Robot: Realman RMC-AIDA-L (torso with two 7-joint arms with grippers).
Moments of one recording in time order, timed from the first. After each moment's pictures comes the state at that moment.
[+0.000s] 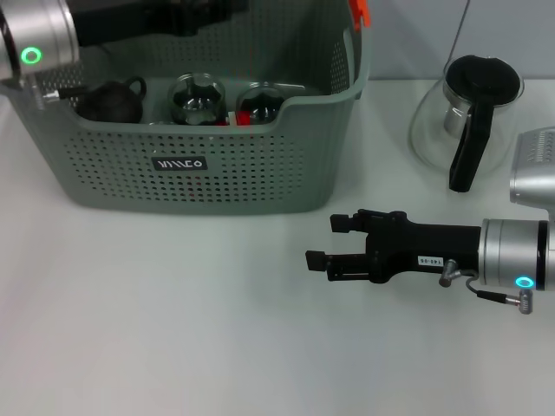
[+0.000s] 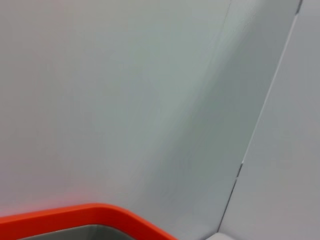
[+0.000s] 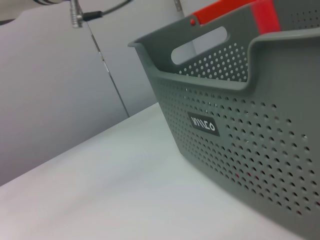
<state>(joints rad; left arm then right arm) -0.72 -2.03 0.68 0.80 1.84 1.35 -1.79 0.63 2.09 -1.00 -0.38 -1.77 -1.29 1.36</state>
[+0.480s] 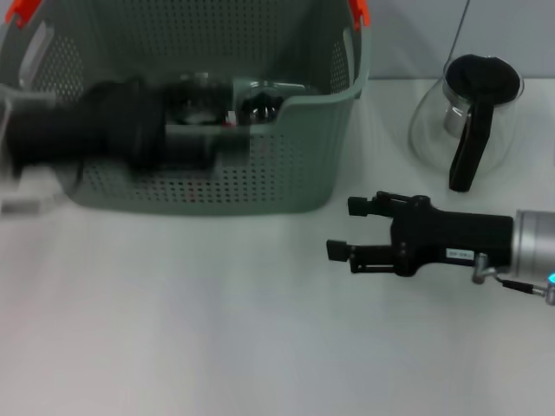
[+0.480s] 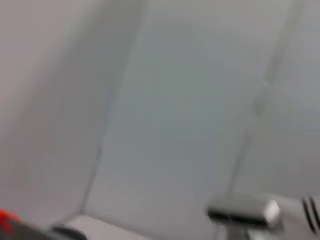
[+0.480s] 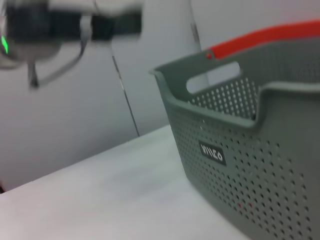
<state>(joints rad) -0.56 -2.06 0.61 0.88 1.81 1.89 -1.64 0.58 2.07 -0.96 -0.45 -1.76 -1.39 1.28</state>
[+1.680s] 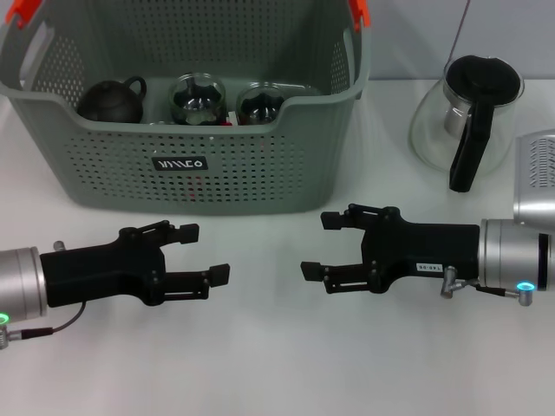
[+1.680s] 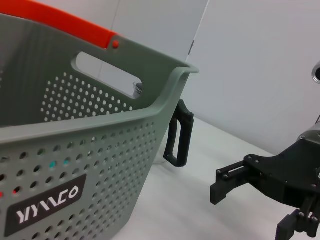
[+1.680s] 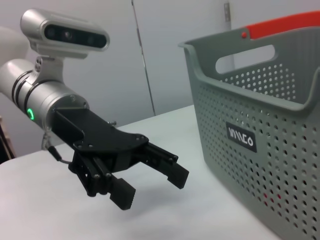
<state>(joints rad) -0.39 -2.15 0.61 0.73 2.06 1.60 -1.40 0.62 2.10 -1.02 -0.42 -1.76 -1.34 1.19</state>
